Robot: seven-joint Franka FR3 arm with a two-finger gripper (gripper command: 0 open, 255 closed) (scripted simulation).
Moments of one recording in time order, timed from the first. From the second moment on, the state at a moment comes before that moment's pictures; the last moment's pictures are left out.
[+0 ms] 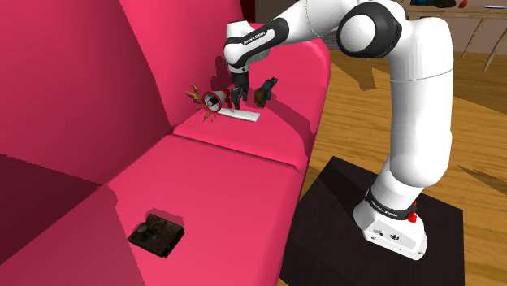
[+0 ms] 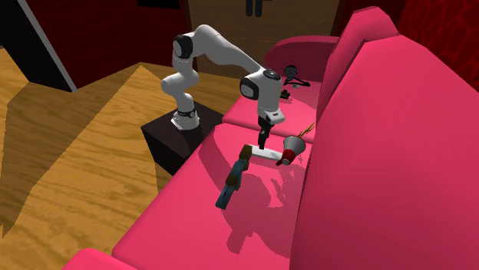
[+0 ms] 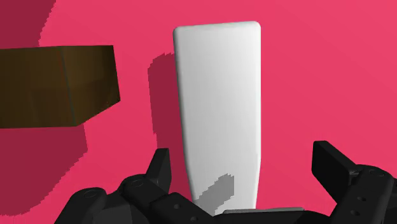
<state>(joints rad) -0.04 0.42 -0.03 -1.61 -0.01 2.04 -0.38</state>
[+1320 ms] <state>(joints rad) -0.05 0.57 -0.03 -1.52 0.01 2.09 -0.40</state>
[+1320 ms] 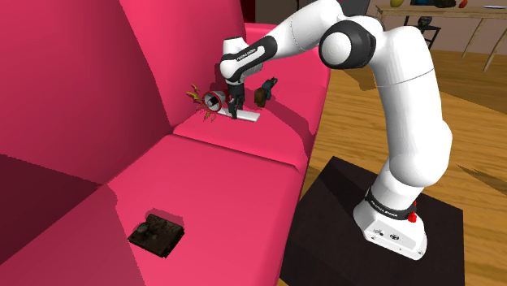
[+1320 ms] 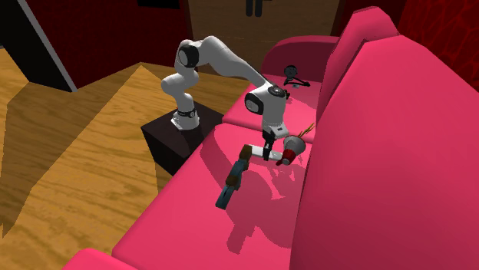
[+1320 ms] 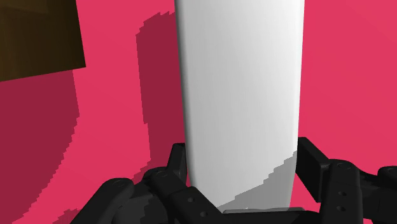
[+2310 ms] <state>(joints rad) -0.05 0.54 -0.03 -1.49 0.00 2.02 -0.40</state>
